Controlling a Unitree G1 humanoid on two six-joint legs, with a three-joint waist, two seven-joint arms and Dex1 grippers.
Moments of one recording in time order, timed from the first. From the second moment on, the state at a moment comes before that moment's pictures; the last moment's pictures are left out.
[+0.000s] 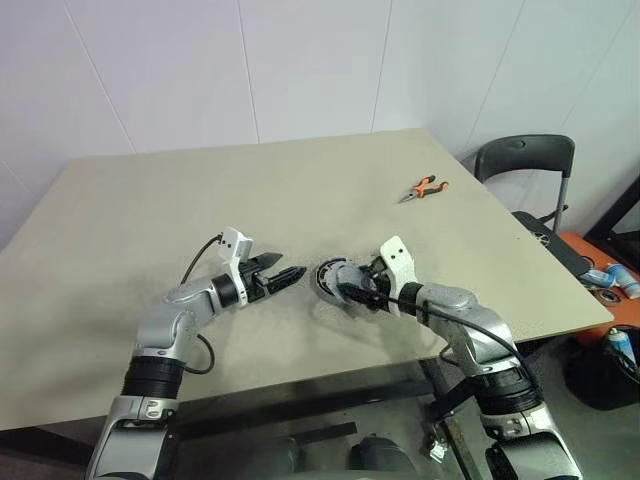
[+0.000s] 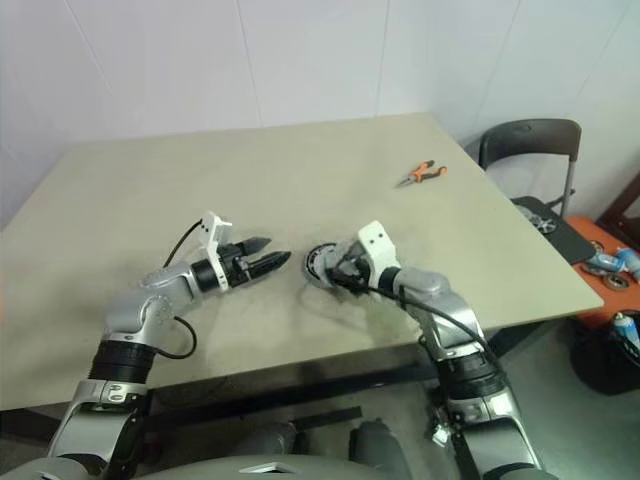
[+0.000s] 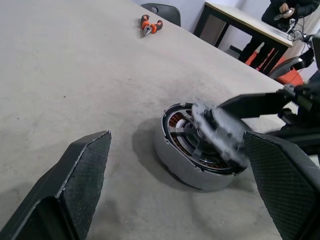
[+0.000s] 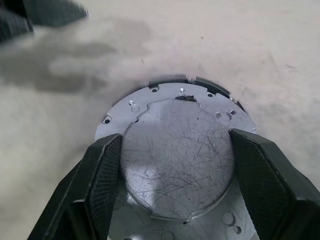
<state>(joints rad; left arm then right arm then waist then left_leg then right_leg) -0.40 0.34 0.03 0.18 -0.47 0.54 -0.80 -0.41 -0.29 0.08 -0.06 0.30 0.83 0.57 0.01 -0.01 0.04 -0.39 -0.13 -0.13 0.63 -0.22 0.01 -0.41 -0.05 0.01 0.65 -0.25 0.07</state>
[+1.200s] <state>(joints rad) -0.37 0.32 0.03 0.18 -0.47 0.53 -0.80 -0.52 -0.14 0.07 0.17 0.28 0.77 0.44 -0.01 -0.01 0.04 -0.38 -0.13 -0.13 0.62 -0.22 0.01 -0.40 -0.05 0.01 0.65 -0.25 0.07</state>
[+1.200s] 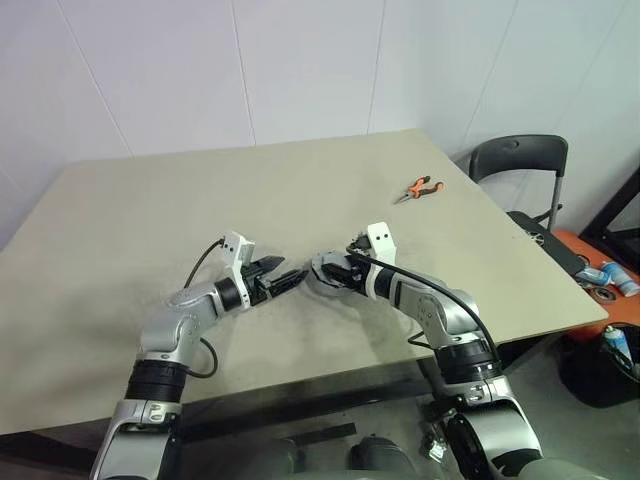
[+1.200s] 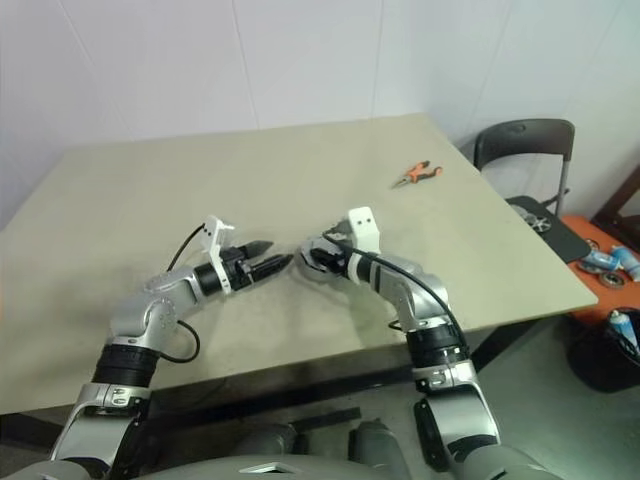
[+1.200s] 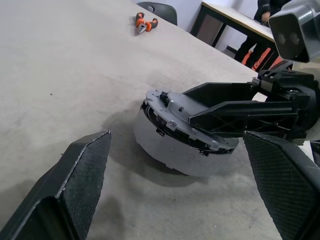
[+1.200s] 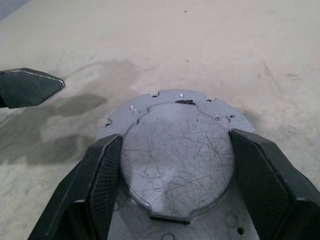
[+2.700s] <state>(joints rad) -0.40 0.34 0.09 0.19 -0.49 0.52 -0.78 -0.50 -0.24 0.19 0.07 0.25 0.79 0.61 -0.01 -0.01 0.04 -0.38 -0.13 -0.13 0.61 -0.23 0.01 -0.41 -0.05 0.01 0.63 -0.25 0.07</state>
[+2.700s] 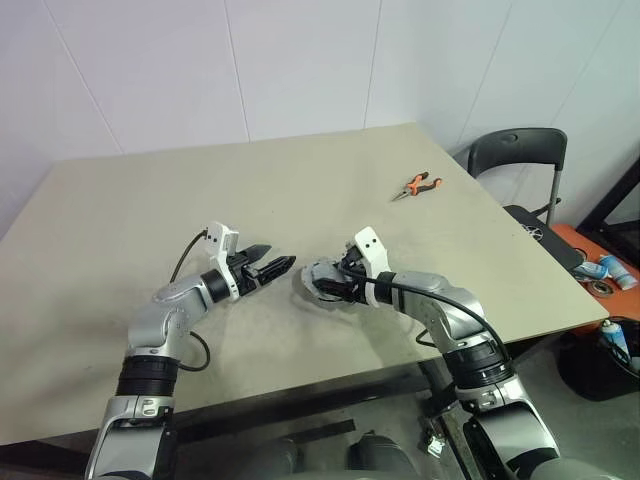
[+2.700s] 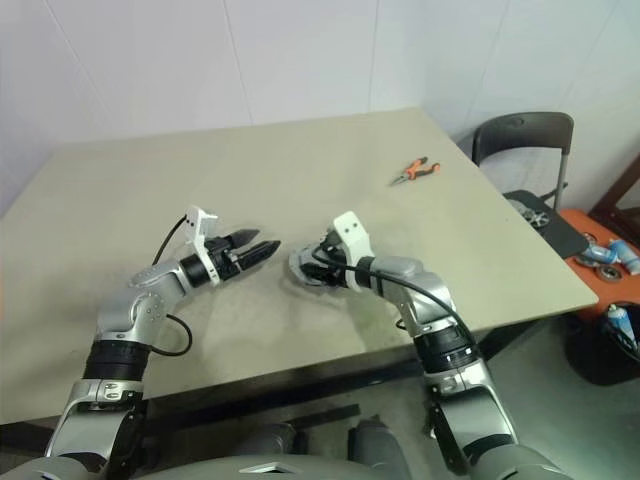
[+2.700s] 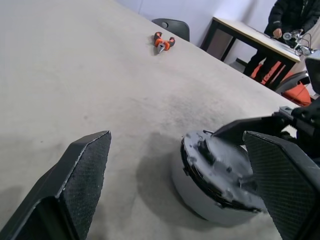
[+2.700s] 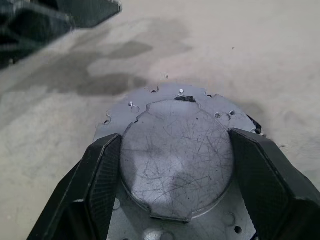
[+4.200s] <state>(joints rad) -0.39 0.34 0.09 0.18 -0.49 0.52 -0.79 -0.50 -0.39 0.17 0.06 0.29 0.78 0.72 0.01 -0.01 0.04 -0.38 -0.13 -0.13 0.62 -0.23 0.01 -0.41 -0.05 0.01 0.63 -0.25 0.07</state>
